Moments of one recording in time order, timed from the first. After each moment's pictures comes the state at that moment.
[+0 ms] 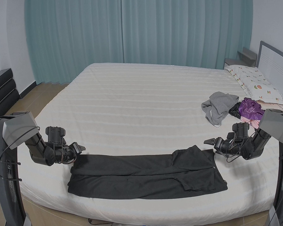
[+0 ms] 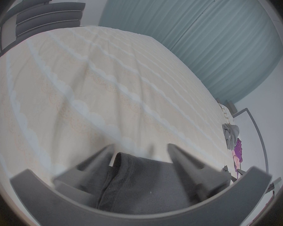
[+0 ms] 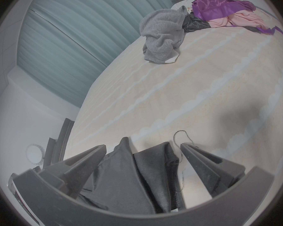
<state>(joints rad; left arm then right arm) 0.02 2.39 -0.92 -0.72 -0.18 -0.59 0.00 2.43 -0.97 -0.77 0.34 0.58</state>
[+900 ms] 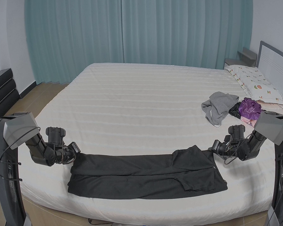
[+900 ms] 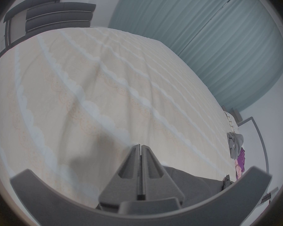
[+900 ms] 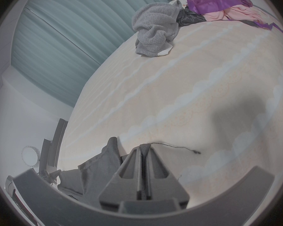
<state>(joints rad) 0.03 2.40 -0.92 -0.73 -0.12 -0.65 0.01 2.49 -1.03 -0.73 0.29 0.59</state>
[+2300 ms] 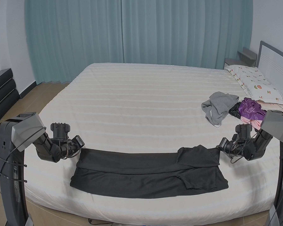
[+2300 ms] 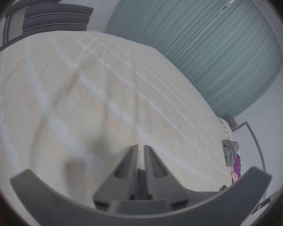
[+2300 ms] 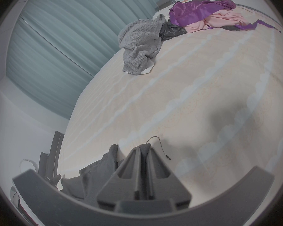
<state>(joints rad) 0.01 2.48 -1.08 -0.75 -0.11 -0.69 -0.05 2.44 -0.95 -0.79 0.22 0.64</state>
